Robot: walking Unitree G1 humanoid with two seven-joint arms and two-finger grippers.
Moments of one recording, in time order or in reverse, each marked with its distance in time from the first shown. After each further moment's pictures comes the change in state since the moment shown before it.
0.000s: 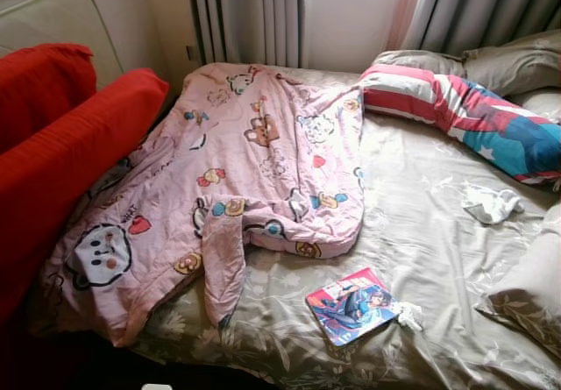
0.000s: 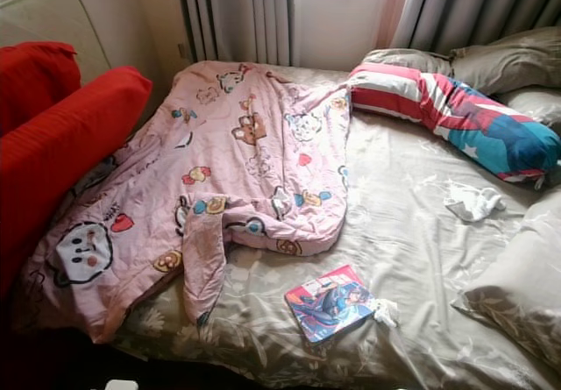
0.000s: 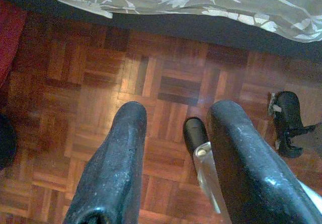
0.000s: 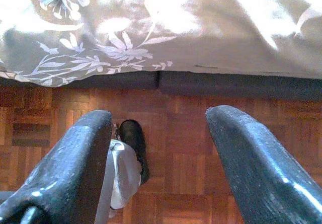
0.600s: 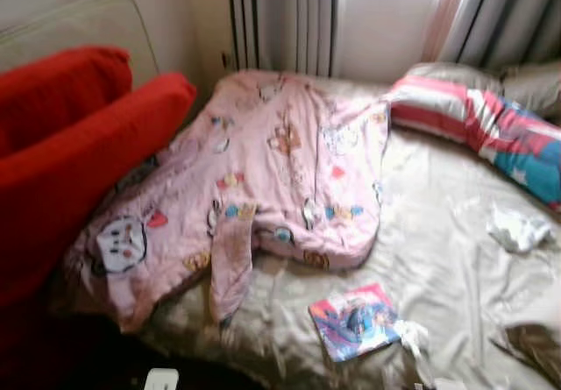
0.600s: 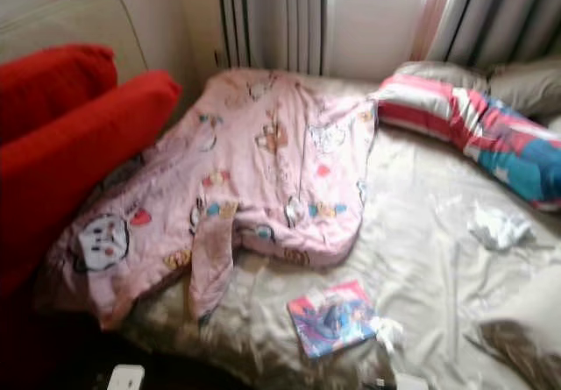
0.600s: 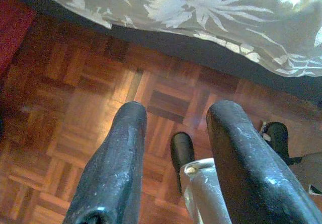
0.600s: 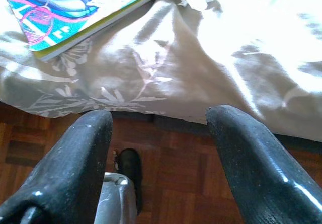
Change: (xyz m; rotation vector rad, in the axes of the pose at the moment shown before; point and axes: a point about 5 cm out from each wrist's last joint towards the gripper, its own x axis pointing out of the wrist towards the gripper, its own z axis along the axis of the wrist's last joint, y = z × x) left arm 0.004 -0.007 0.015 -0.028 -0.056 0.006; right arm 0.004 0.000 0.016 0.022 -0.056 -0.014
